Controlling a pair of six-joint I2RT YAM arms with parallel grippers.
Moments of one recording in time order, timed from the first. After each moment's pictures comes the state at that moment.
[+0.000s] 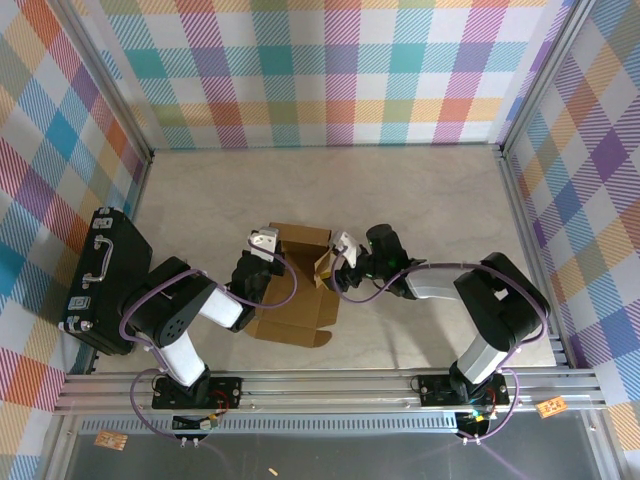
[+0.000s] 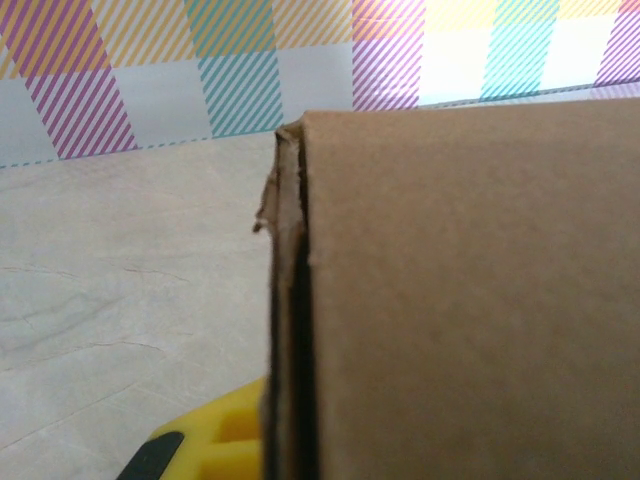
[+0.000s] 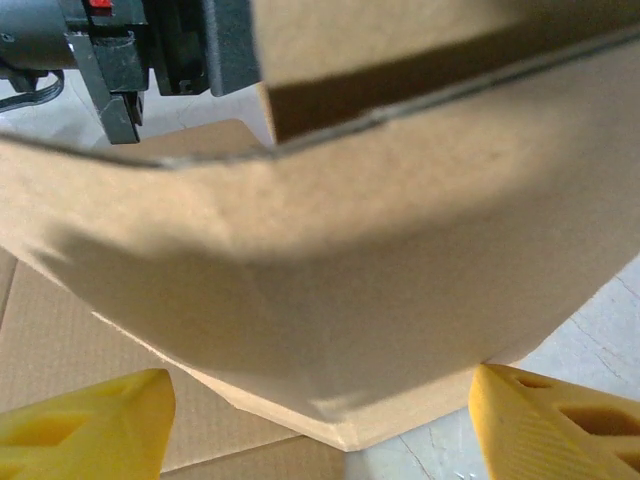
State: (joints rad) left arm -0.57 1.71 0.36 1.18 -0.37 -0.03; right arm 0.63 1.65 0.68 0.39 -0.50 -0.23
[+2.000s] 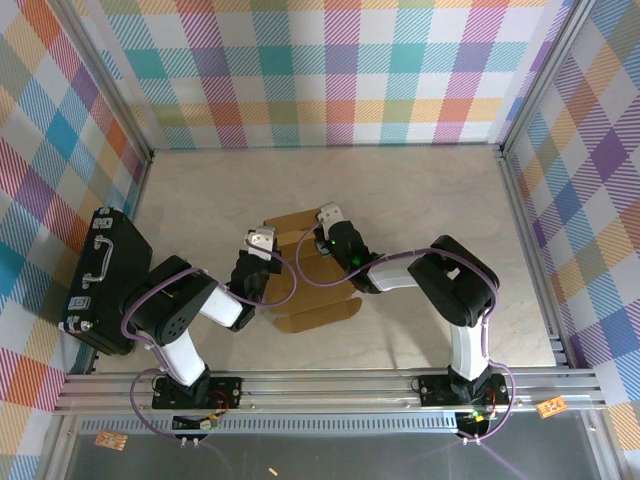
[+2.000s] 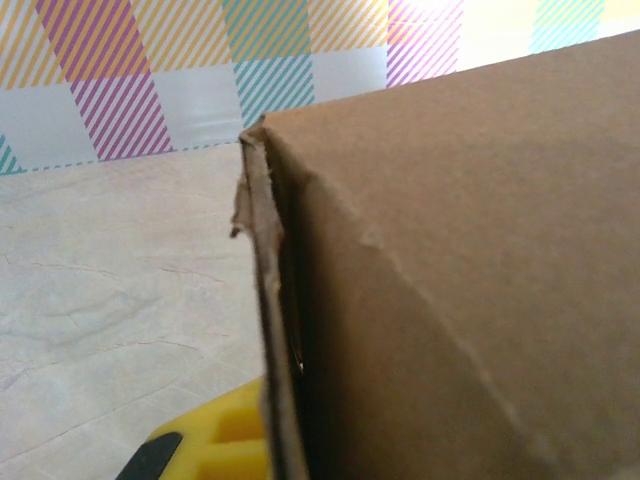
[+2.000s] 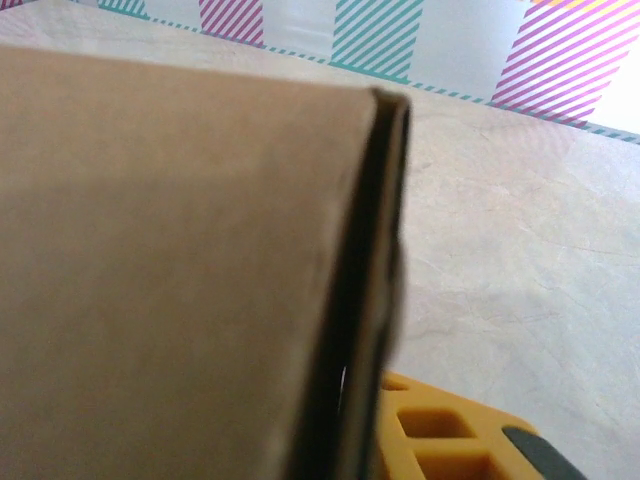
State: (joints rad) left arm -0.57 1.72 0.36 1.20 -0.42 -0.01; right arm 0.78 1.94 0.92 0.65 0.32 0.05
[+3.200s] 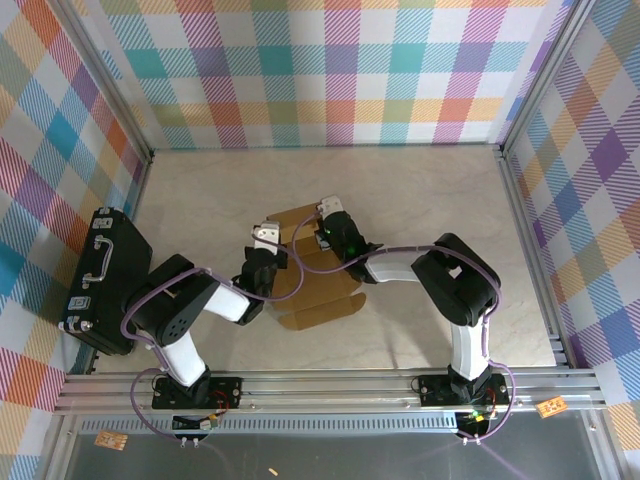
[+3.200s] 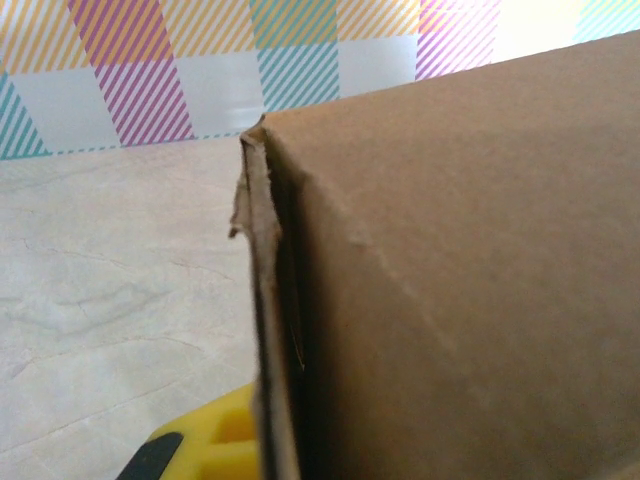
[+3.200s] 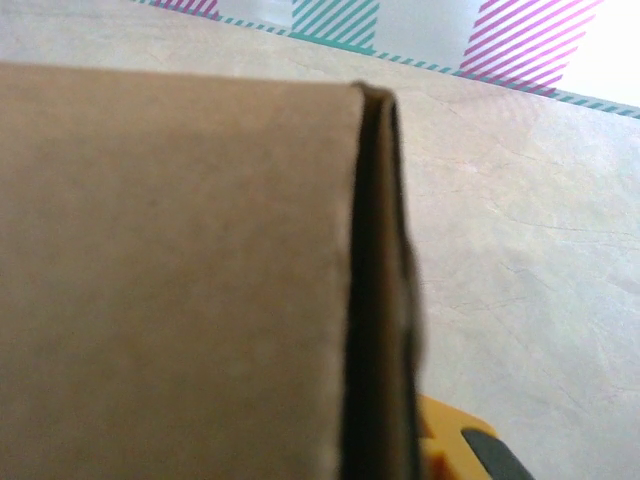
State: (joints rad) left arm -0.62 1.73 0.45 1.07 -0.56 -0.06; right arm 0.77 1.93 1.02 0.45 0.37 0.12
